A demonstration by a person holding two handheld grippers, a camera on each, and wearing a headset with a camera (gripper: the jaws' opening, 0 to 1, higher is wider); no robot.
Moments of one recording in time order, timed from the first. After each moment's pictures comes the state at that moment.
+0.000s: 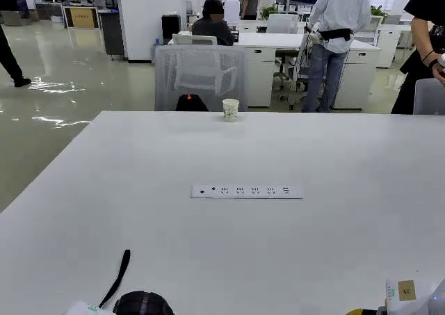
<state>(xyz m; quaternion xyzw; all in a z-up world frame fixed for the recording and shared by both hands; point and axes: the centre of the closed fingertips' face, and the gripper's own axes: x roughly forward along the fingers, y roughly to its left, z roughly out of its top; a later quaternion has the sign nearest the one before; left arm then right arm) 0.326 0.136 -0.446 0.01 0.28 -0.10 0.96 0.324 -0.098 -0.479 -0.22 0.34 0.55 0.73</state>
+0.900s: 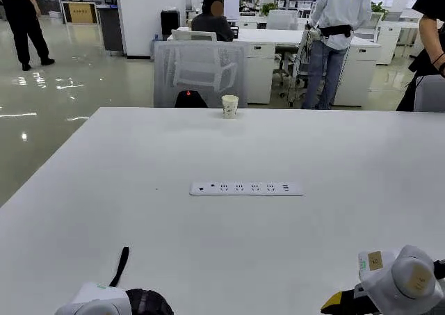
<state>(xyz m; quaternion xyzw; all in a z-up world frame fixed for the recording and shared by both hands) 0.353 0.147 -0.466 -0.03 0.29 -0.07 0.95 0.365 -0.095 -0.492 -0.28 0.34 0.58 0.69</state>
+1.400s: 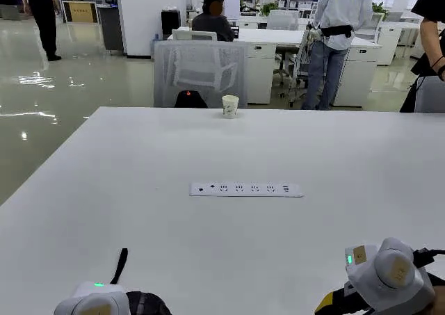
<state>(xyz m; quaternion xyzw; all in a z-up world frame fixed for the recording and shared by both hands) 0.360 0.155 -0.476 -0.06 0.31 -0.04 0.95 0.377 -0.091 -0.502 -0.30 0.35 0.59 0.66</state>
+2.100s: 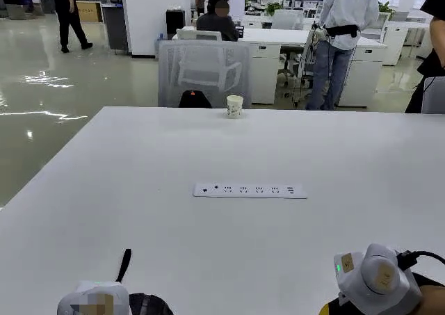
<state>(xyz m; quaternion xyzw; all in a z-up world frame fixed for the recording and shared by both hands) 0.365 0.166 -0.487 -0.08 0.32 -0.01 0.94 0.377 -0.088 -0.520 -0.34 0.36 0.61 0.62</state>
